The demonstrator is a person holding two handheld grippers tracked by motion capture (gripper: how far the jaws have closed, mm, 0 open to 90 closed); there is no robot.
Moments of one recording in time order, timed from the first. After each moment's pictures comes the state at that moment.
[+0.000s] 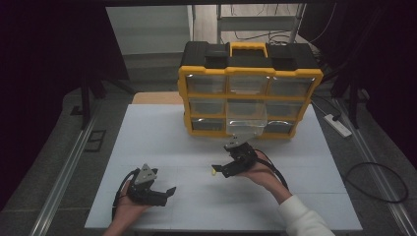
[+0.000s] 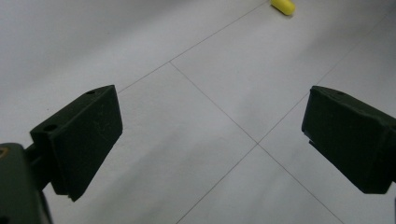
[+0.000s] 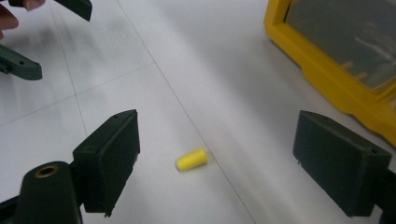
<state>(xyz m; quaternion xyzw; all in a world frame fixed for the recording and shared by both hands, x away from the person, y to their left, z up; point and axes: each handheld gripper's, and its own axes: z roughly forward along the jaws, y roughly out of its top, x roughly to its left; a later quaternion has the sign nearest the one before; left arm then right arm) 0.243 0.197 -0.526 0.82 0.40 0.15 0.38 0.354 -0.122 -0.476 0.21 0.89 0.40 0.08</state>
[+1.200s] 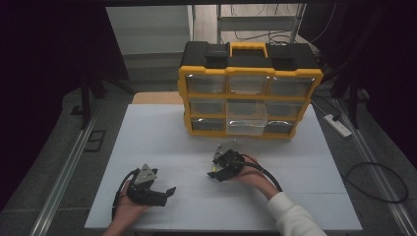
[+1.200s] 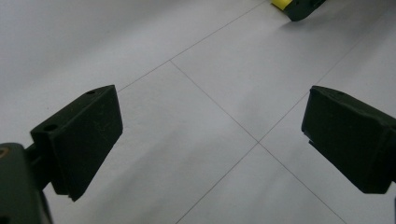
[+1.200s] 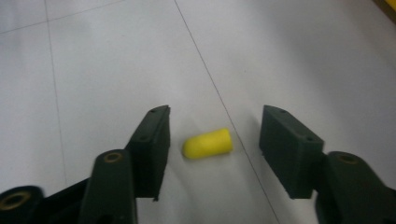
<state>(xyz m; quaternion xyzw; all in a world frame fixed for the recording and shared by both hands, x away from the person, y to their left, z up) 0.243 0.198 -0.526 0.82 0.40 0.15 0.38 0.365 -0.096 -0.525 0.15 0.93 0.33 0.05</state>
